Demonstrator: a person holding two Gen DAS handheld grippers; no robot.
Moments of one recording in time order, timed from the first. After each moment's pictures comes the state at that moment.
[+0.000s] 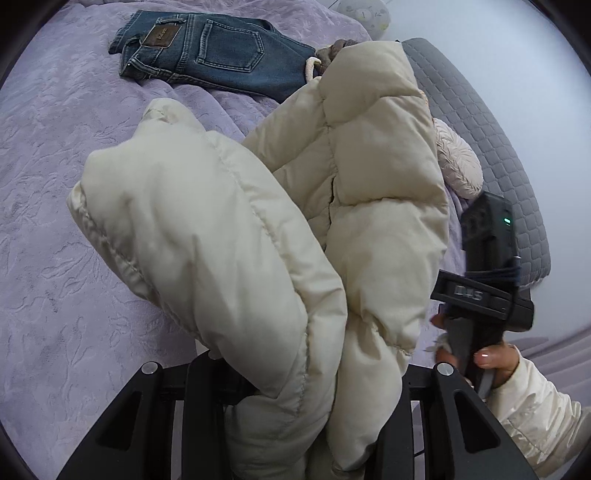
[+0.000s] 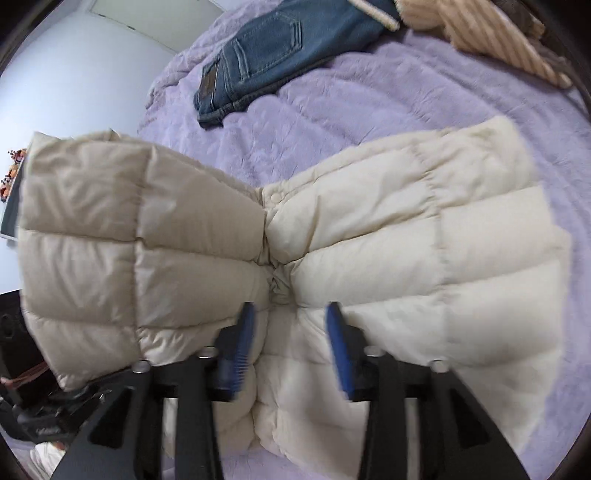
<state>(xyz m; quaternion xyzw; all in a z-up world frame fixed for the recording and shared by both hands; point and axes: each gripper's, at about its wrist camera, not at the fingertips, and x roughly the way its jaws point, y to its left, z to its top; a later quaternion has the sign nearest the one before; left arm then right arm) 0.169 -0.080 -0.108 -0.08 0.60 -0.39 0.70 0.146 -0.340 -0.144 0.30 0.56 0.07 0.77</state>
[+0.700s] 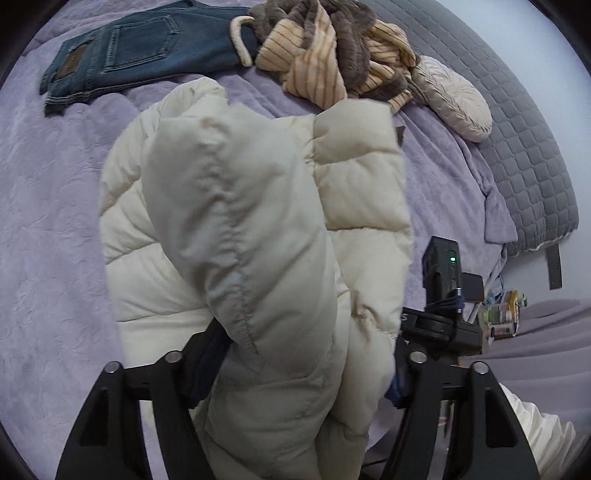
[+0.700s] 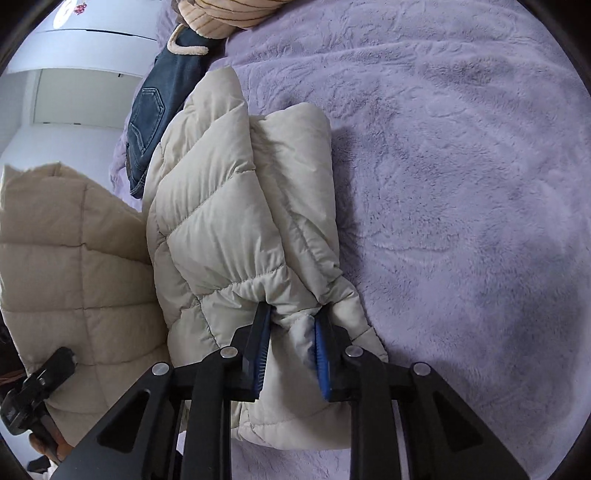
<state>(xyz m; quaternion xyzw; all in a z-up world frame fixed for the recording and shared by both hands) 0.120 -0.222 -0.088 0.03 0.63 -0.40 0.67 0.066 -0.457 -0.228 0.48 0.53 0.00 0.70</state>
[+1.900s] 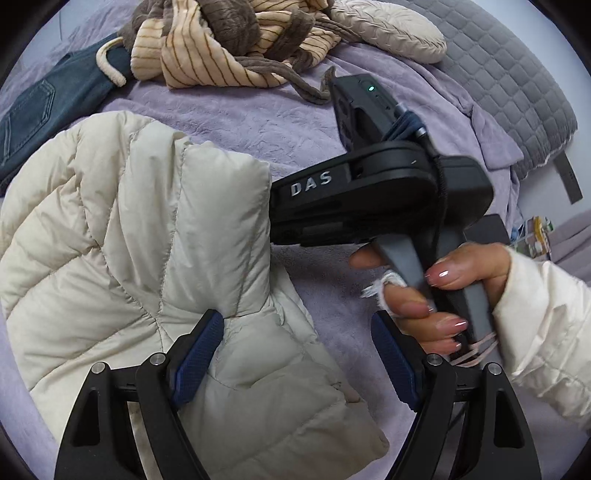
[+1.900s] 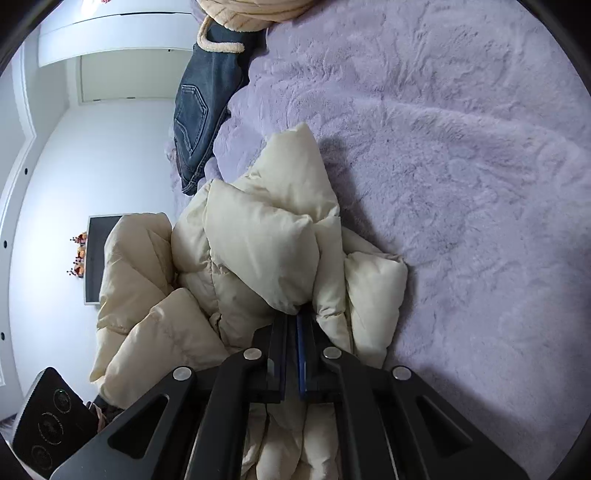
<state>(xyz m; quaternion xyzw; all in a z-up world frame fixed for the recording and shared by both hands) 0.051 -0.337 -0.135 0.18 0.55 -0.46 0.67 0.164 -0.521 -0.248 0.50 0.51 0.15 0.68</state>
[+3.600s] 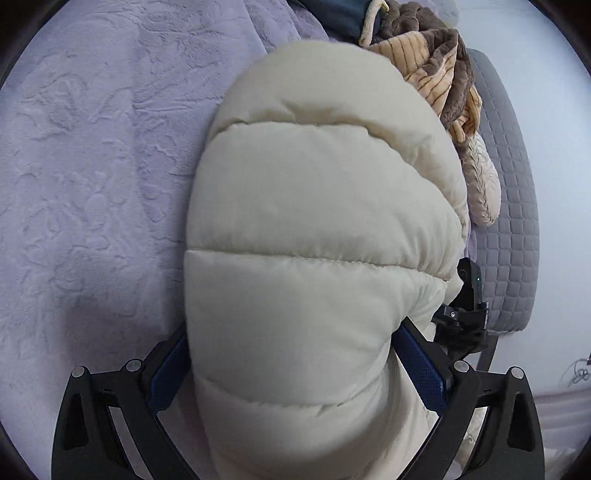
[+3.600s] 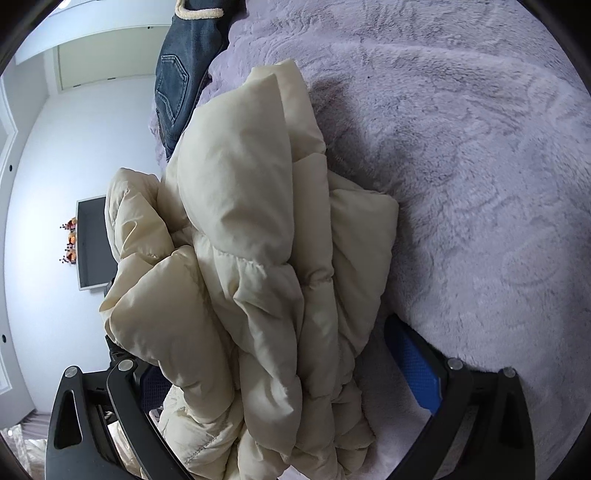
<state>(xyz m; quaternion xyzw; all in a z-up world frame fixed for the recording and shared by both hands) 0.190 -0.190 -0.231 -0.18 0.70 -0.35 0.60 0.138 -0.504 -0.260 0.51 0.57 0.17 0.63</state>
